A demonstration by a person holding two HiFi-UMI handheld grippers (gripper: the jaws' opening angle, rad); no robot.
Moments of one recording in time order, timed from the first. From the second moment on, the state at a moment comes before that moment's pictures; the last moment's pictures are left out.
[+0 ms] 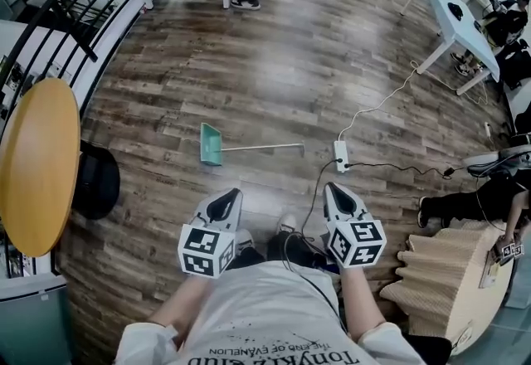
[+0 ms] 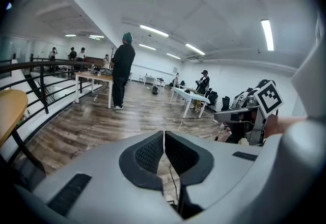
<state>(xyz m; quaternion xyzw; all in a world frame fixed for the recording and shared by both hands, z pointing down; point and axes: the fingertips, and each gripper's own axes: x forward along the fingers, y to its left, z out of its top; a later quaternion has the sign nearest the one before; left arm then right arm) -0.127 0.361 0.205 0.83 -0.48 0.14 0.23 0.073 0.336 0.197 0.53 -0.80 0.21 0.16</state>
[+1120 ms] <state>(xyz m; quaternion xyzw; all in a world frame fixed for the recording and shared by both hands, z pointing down) -0.020 0.083 0.218 0.79 -0.54 0.14 0.26 0.166 0.022 0.219 0.45 -0.85 0.21 0.16</state>
